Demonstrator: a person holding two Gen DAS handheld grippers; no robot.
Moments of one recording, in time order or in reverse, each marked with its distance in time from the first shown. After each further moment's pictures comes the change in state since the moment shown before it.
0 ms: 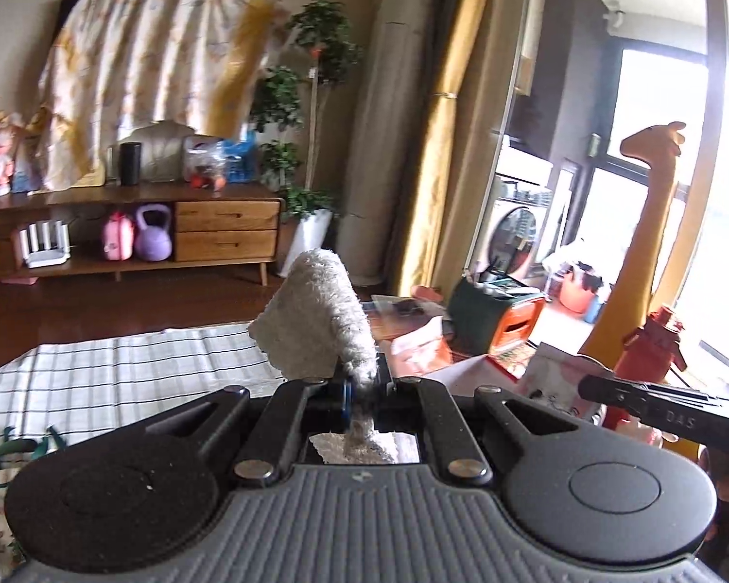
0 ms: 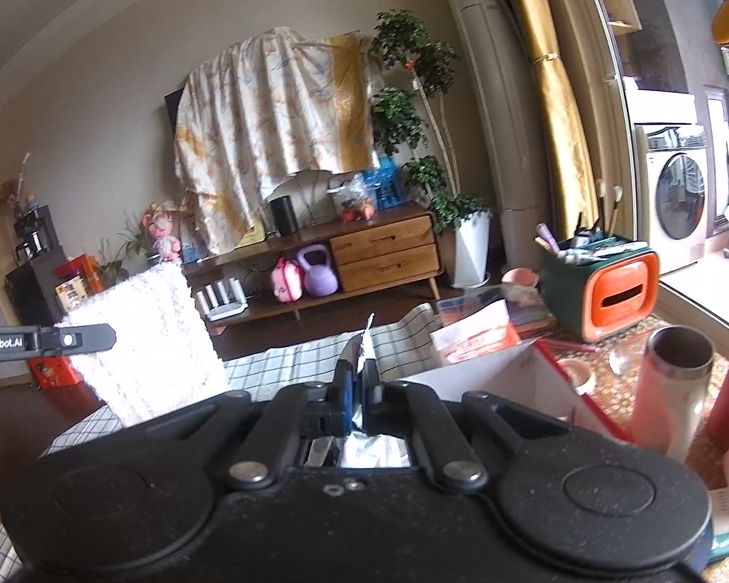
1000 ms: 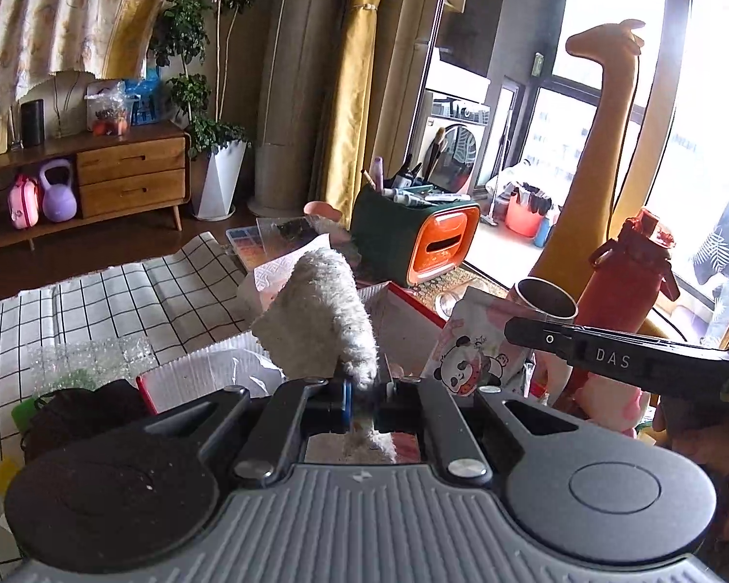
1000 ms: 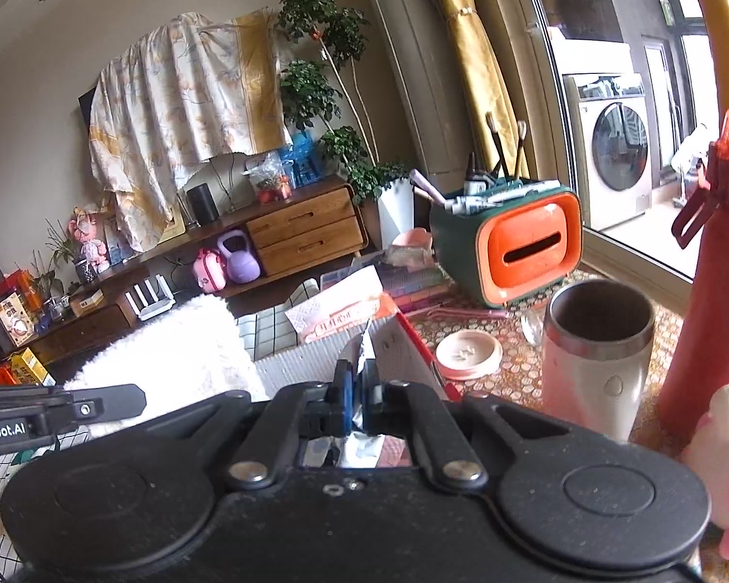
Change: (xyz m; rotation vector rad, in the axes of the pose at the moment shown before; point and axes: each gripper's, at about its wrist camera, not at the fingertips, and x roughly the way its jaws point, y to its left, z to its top) left arm 0.159 -0.115 -0.047 0.087 0.169 -0.142; right arm 0.065 -0.130 -0.029 0.108 0.061 -0.118
